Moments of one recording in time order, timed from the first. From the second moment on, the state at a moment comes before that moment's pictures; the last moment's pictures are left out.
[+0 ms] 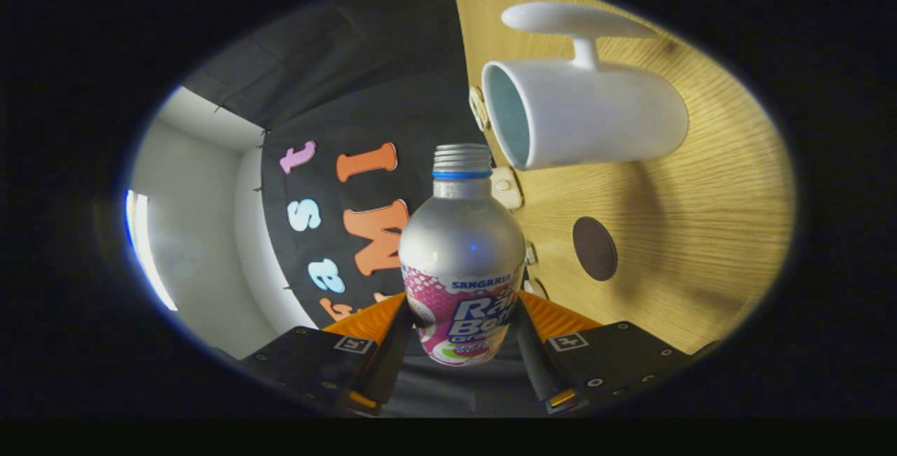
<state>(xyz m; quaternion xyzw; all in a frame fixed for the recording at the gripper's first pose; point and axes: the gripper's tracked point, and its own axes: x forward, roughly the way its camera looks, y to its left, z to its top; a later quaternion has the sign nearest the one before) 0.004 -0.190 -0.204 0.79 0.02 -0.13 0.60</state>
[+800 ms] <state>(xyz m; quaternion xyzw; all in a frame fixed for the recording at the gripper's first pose) 0.013 -0.199 -0.185 0.83 0.00 -0.14 0.54</state>
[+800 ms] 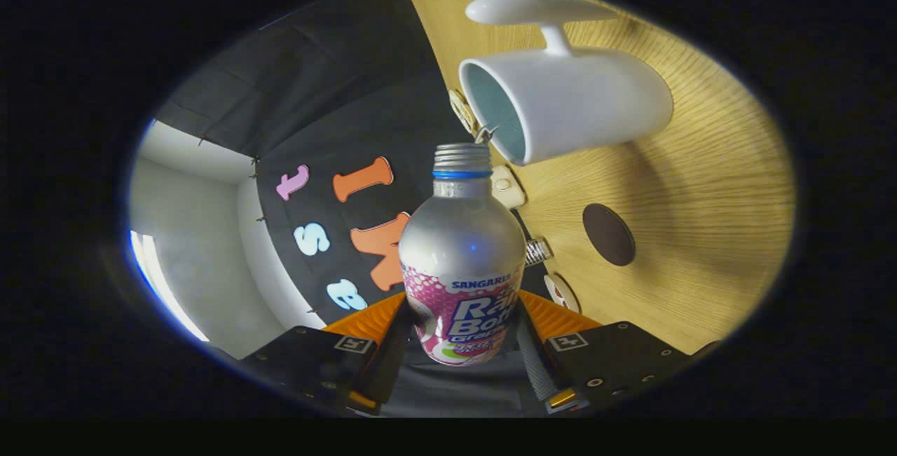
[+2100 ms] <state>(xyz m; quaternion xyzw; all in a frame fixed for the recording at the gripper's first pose) 0.022 -0.224 -0.167 0.87 -0.04 -0.15 0.48</state>
